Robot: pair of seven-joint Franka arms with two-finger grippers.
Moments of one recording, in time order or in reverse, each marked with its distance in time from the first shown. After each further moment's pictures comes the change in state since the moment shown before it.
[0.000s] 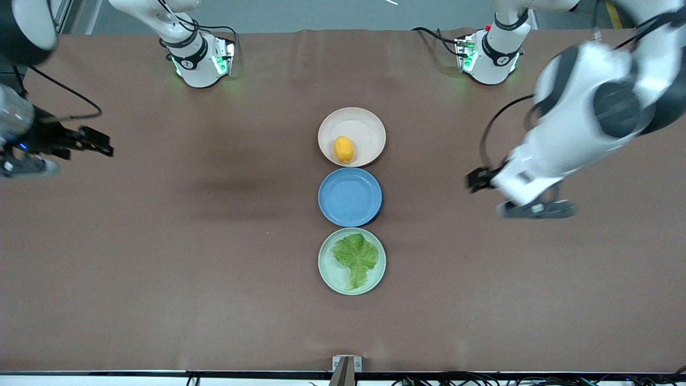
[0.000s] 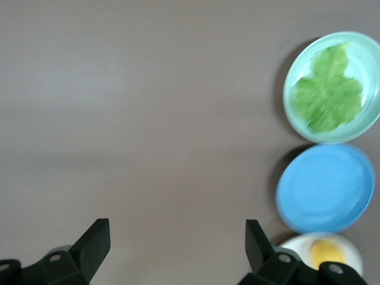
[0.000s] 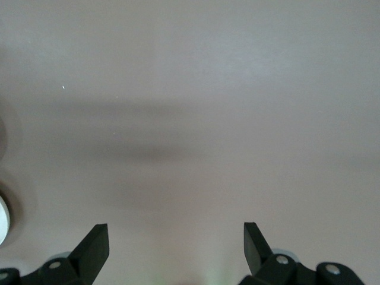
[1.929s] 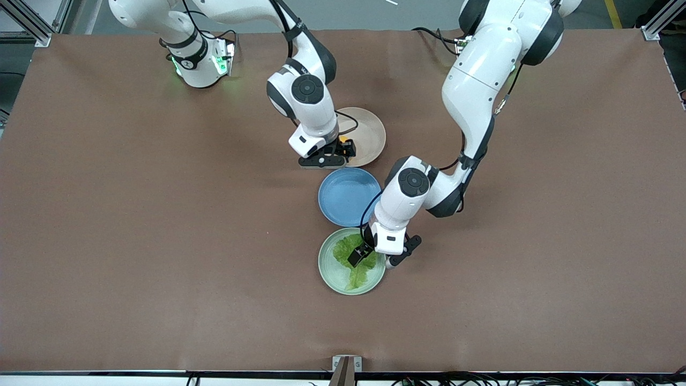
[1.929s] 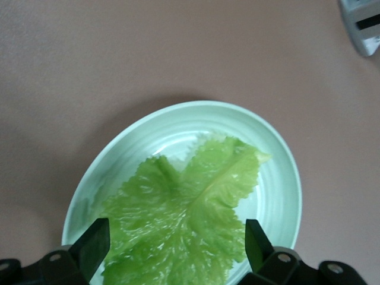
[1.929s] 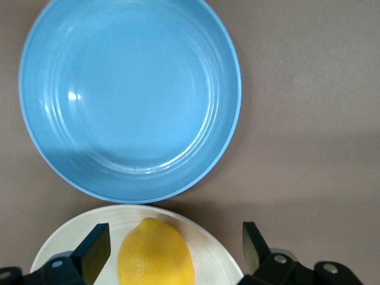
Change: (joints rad) left arm -0.225 0.568 -0.002 0.124 -0.014 0.878 -0.863; right arm 0.855 0.373 0.008 -0.274 0.092 0.882 0.897
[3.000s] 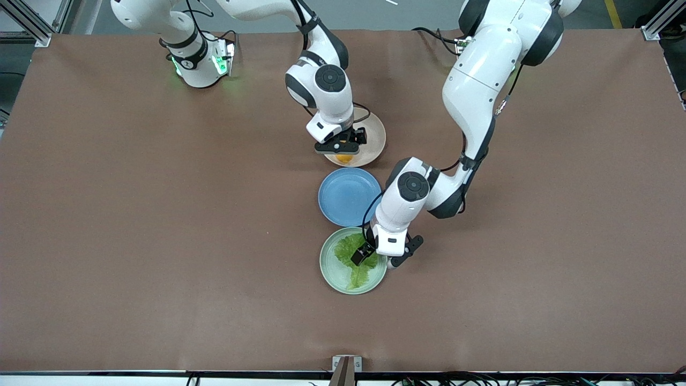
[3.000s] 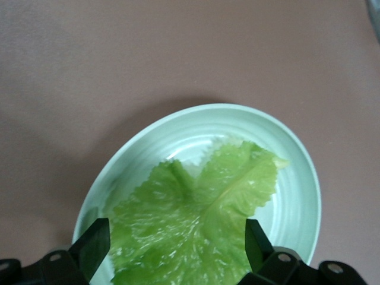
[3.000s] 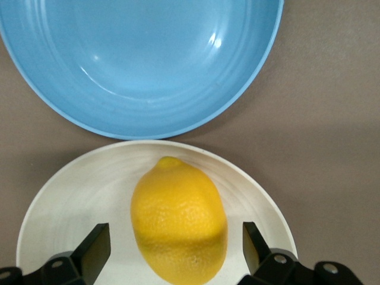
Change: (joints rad) left arm 0.000 0.012 0.011 0.005 0.000 -0.001 0.000; right arm 0.110 0.045 -0.005 0.000 -0.001 0.005 0.124
